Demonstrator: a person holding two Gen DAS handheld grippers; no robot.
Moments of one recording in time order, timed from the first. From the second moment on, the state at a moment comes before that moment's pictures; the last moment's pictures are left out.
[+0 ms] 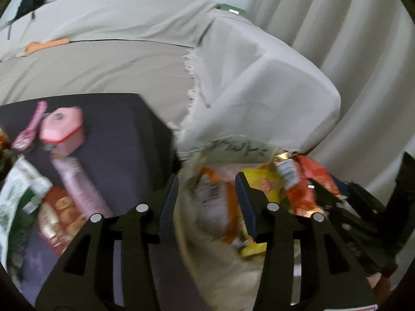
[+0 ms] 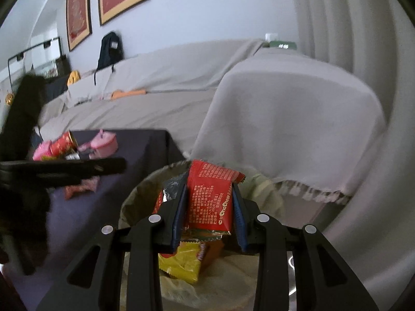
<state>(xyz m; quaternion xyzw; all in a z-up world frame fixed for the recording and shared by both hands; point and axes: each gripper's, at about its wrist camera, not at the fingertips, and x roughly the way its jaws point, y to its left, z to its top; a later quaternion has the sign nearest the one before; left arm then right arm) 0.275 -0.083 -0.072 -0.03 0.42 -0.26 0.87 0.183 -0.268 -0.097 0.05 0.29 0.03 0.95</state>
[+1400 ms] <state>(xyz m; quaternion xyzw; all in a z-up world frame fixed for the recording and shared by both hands) 0.209 0.031 -0.056 -0.04 0.36 -0.18 0.91 0.177 -0.261 -0.117 0.08 0.35 0.03 0.93</state>
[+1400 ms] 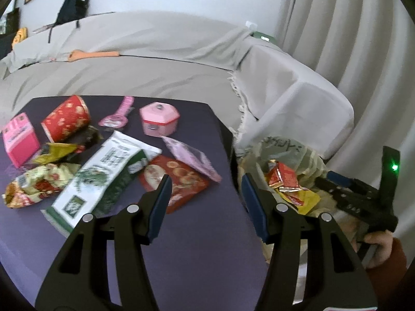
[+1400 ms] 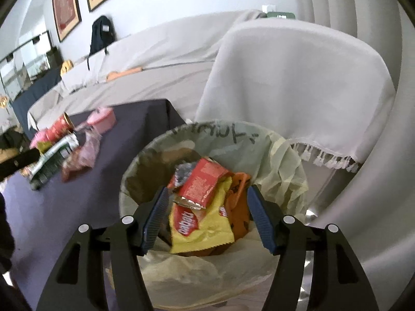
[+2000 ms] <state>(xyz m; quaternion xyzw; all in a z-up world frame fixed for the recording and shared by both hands) 0.182 0.172 -0.052 -0.07 0.33 -0.05 0.94 0.183 -0.145 -0.069 0.00 0.30 0.12 0.95</state>
